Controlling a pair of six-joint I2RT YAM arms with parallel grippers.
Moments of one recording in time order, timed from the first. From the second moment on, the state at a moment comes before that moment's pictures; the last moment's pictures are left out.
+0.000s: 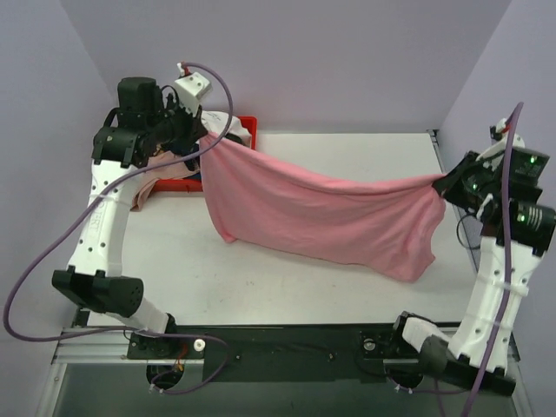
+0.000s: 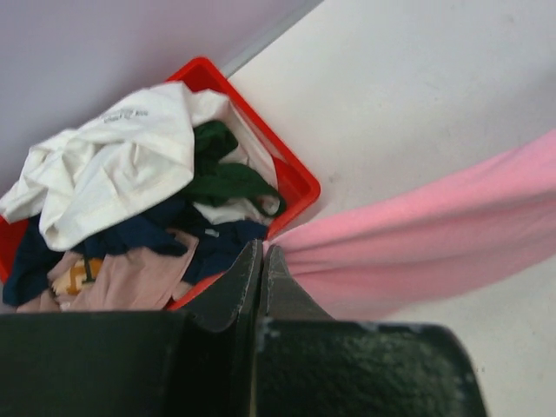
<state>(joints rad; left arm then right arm) -0.17 1.51 1.90 -0.89 0.38 0.36 -0.34 1.02 1.54 -1.14 -0.31 0.21</state>
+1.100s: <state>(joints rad) -0.31 1.60 2.54 -0.76 0.27 0.20 -0.47 0.87 1.78 -0.54 -0.63 0.26</state>
